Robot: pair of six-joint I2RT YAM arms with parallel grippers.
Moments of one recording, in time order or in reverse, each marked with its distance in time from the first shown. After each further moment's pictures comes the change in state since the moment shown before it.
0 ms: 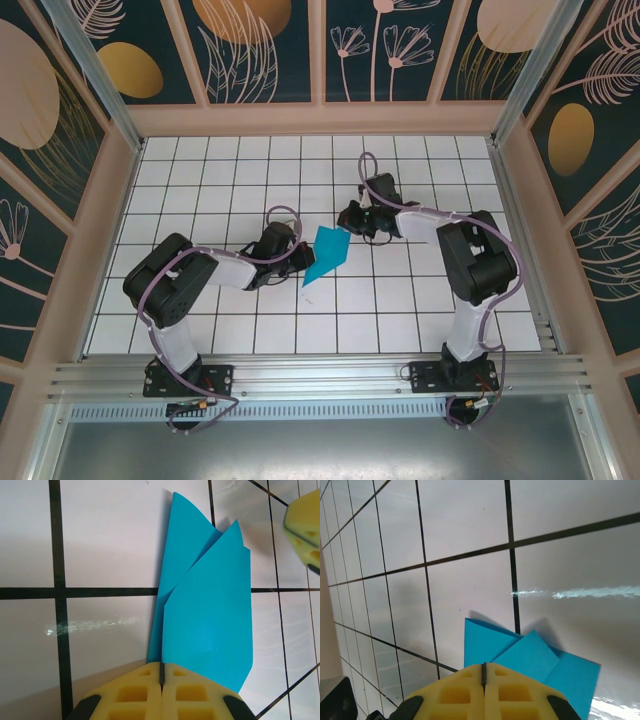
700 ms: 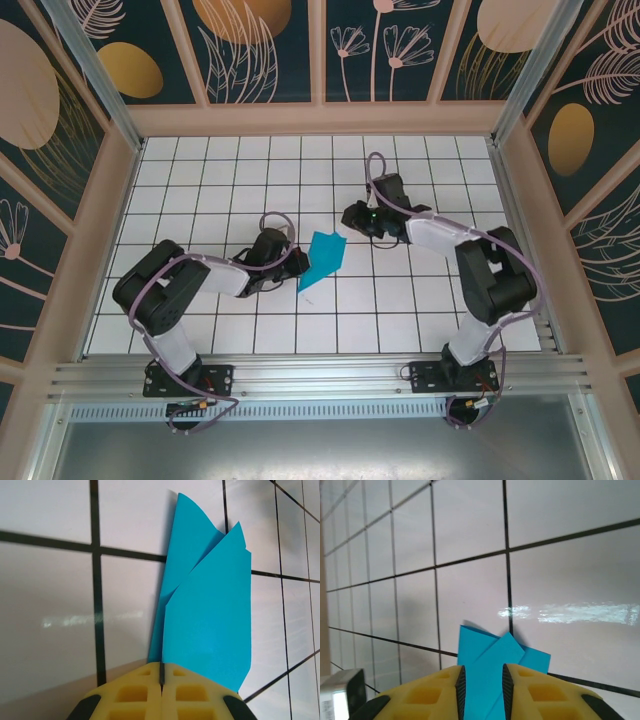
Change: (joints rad) left arm 0.000 -0.080 -0.098 0.016 0.013 -0.037; right arm -0.003 -0.201 -0.101 -0.034 0.097 -0.035
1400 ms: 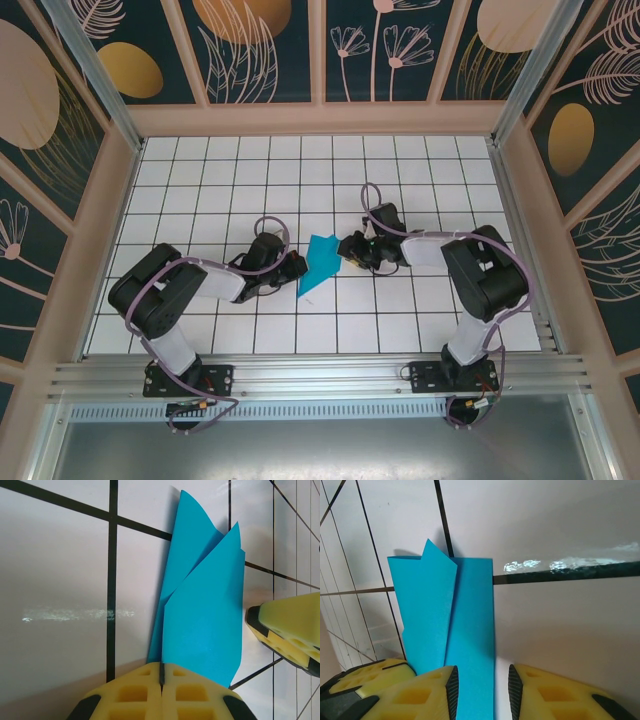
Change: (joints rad) left arm 0.000 -0.020 -0.051 0.055 0.029 -0.082; right arm 0.049 0.073 -0.188 0.132 -0.124 0.132
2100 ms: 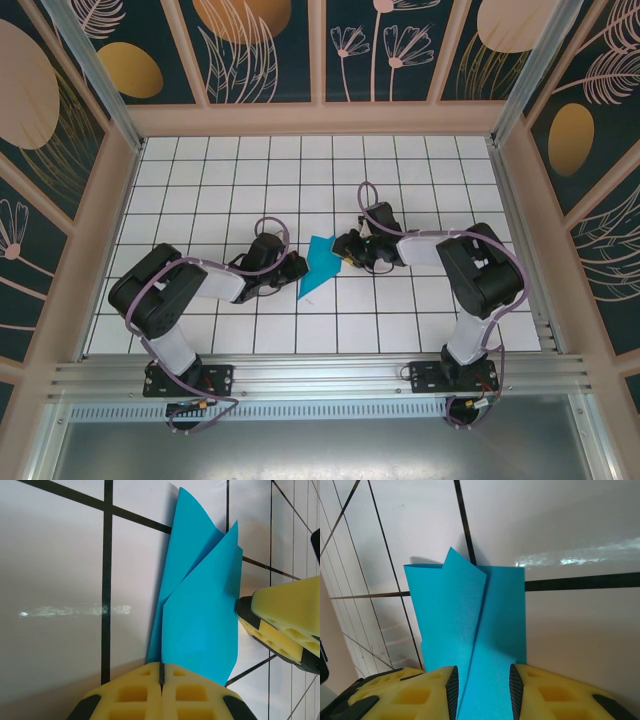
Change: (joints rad) left arm -0.001 0.000 -0.004 0.007 0.020 -0.011; right arm 0.024 0.027 0.014 0.054 -0.012 0.066
